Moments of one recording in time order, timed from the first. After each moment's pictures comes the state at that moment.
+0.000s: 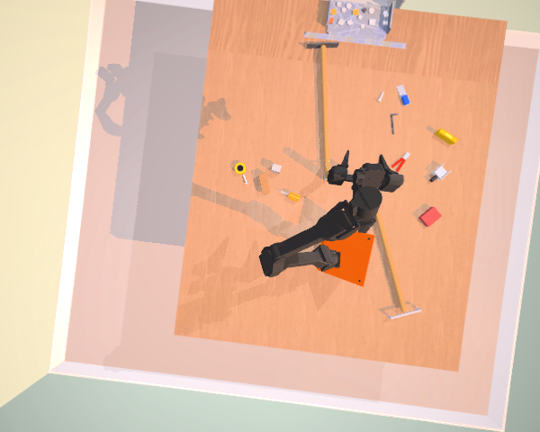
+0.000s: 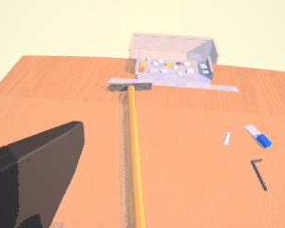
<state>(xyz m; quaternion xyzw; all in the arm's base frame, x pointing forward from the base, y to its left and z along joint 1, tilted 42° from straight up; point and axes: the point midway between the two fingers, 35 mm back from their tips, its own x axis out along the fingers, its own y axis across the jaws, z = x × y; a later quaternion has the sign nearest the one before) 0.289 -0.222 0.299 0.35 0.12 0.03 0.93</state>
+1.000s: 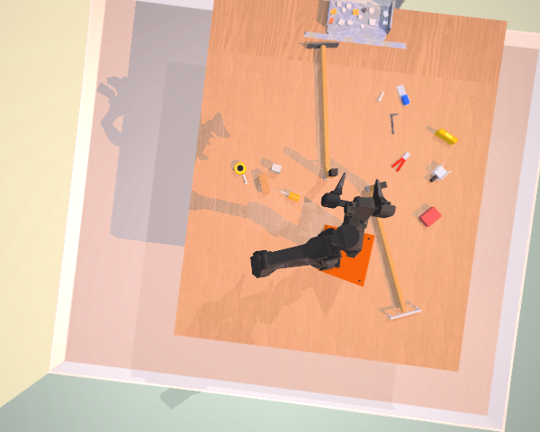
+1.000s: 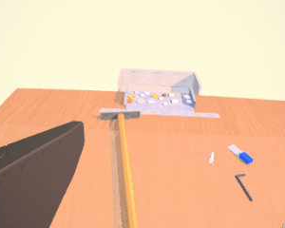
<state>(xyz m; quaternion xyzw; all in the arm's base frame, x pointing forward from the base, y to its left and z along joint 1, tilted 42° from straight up) 0.221 -0.213 0.296 0.36 0.04 -0.03 0.93</state>
